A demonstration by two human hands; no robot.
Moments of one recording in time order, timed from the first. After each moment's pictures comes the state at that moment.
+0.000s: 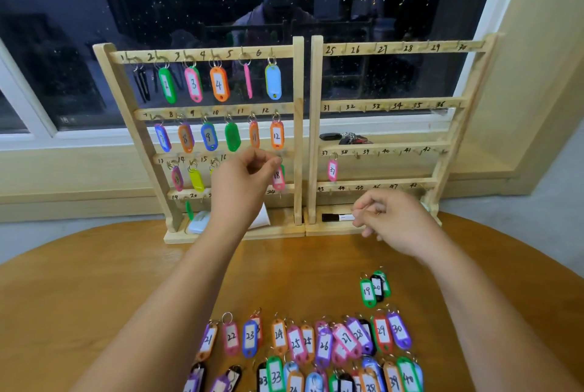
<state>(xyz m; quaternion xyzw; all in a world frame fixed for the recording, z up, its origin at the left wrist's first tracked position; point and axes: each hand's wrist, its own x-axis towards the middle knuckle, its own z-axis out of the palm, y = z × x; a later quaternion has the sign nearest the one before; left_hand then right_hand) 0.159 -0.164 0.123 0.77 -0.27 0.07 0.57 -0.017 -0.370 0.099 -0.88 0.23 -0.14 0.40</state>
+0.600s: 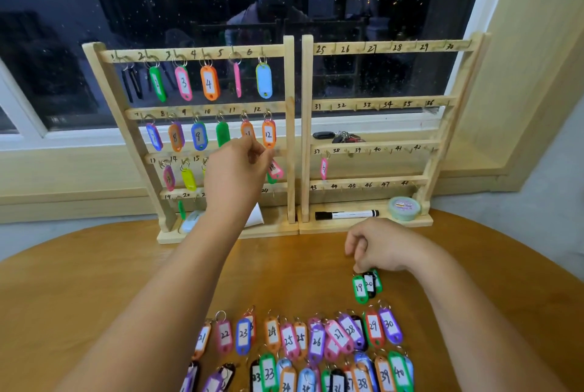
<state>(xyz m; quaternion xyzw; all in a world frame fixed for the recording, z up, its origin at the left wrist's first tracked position) 0.171 -0.179 0.132 0.84 -0.28 0.22 0.41 -0.017 -0.377 0.075 -0.93 0.23 0.13 0.27</state>
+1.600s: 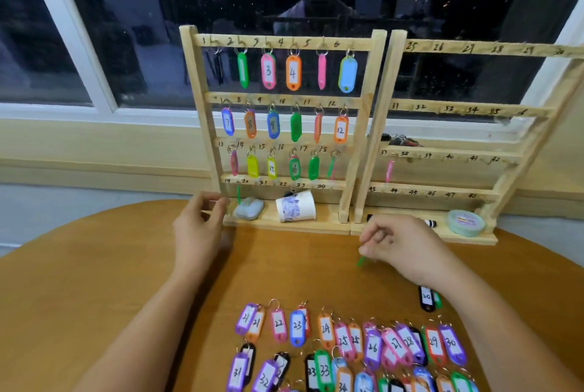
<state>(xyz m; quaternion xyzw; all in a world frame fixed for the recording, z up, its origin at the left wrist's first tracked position) 0.231 -0.019 0.003 0.81 -0.10 0.16 0.56 0.010 -0.313 0.077 -0.92 0.17 -0.07 0.35</state>
